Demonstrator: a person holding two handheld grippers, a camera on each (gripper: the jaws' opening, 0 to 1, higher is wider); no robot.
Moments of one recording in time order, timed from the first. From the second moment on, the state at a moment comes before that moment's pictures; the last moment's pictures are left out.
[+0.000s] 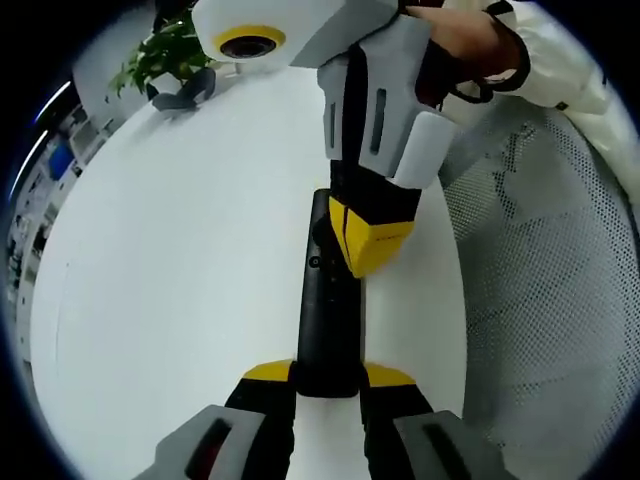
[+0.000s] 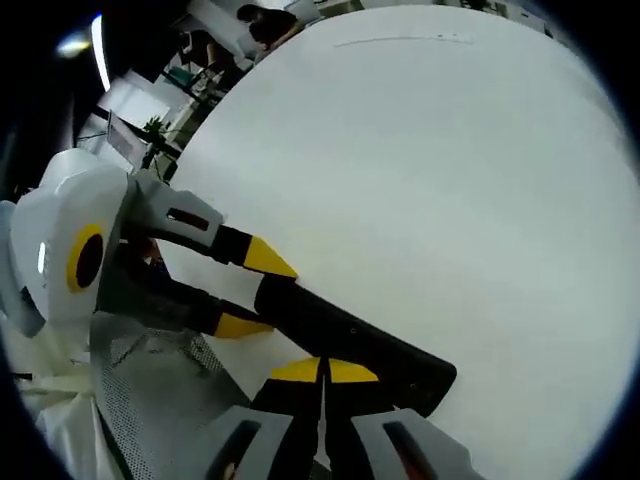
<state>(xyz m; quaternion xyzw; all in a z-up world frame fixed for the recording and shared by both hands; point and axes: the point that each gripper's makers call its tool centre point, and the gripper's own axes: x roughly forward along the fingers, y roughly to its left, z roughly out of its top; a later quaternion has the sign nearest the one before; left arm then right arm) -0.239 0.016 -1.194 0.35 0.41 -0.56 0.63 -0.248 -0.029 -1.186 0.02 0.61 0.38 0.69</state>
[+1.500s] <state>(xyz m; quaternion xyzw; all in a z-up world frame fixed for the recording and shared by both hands) -0.239 0.016 -1.194 0.35 0.41 -0.56 0.63 -0.244 -0.031 -1.185 -0.01 0.61 0.37 0.70</state>
